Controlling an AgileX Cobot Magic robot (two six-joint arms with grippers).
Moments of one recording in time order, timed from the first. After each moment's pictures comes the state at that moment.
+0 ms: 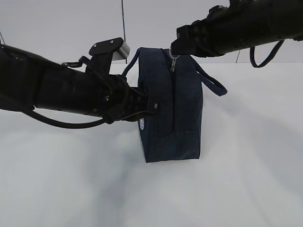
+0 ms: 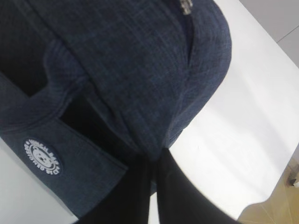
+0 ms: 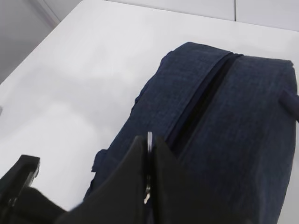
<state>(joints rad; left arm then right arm) -0.63 1.72 -0.98 -1.64 0.32 1.32 0.34 1.63 -1.23 1.06 0.49 -0.91</state>
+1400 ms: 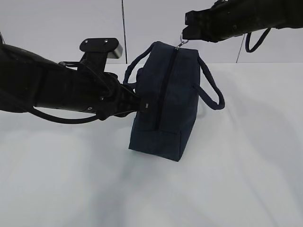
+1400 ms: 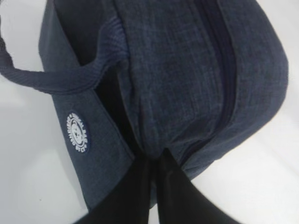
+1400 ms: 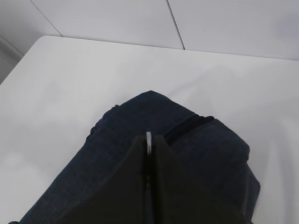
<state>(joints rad) -0.63 1.72 -0.98 -1.57 0.12 1.32 0.21 1.88 -1.50 1.07 0.51 -0.88</state>
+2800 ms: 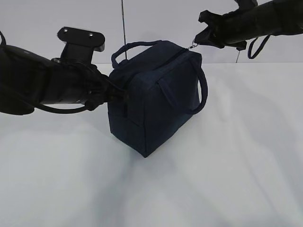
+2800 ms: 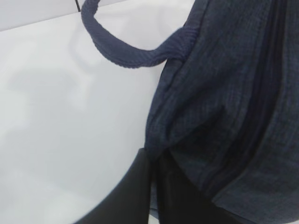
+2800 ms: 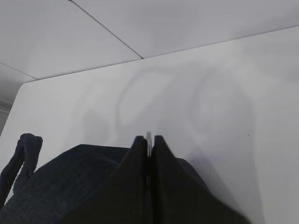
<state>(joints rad) -0.64 1.72 -0.98 -1.51 -0.24 1.32 0.09 2.11 -1.73 1.09 0.59 -0.62</state>
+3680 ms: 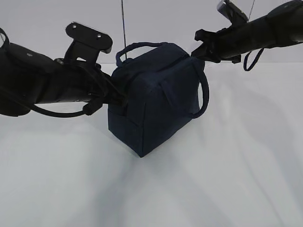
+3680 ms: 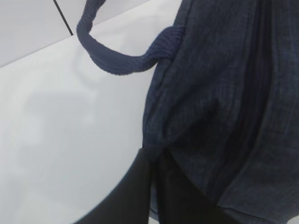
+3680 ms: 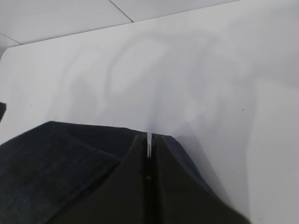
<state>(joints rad) -0.64 1.73 -0.98 -1.33 -0.23 1.32 0.09 2.19 -1.74 1.07 0.66 -0.68</state>
